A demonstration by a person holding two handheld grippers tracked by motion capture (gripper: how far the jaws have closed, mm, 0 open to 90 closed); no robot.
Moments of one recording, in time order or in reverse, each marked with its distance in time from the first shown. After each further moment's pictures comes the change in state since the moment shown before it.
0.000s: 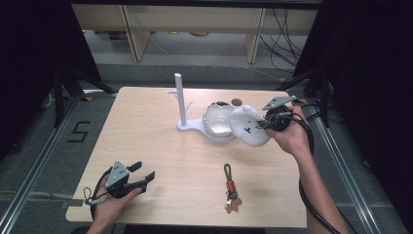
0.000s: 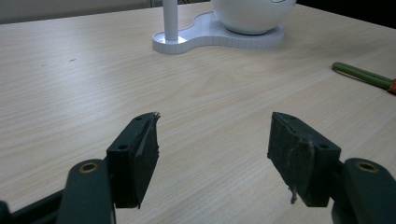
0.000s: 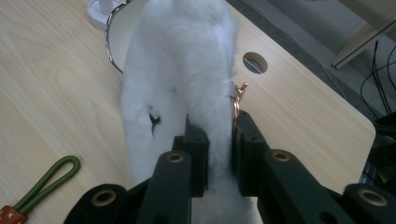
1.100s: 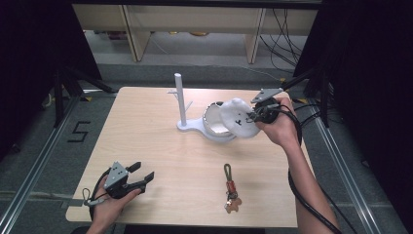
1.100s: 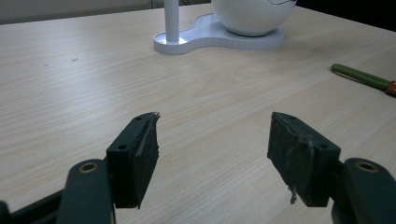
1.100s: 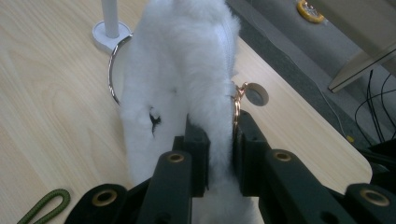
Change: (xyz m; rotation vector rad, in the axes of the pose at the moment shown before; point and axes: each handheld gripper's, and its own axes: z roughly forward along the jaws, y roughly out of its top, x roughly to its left) left arm 0.001 0.000 -0.003 -0.003 0.005 -0.006; right arm 0.005 0.030 0.018 -0.046 -0.003 -0.087
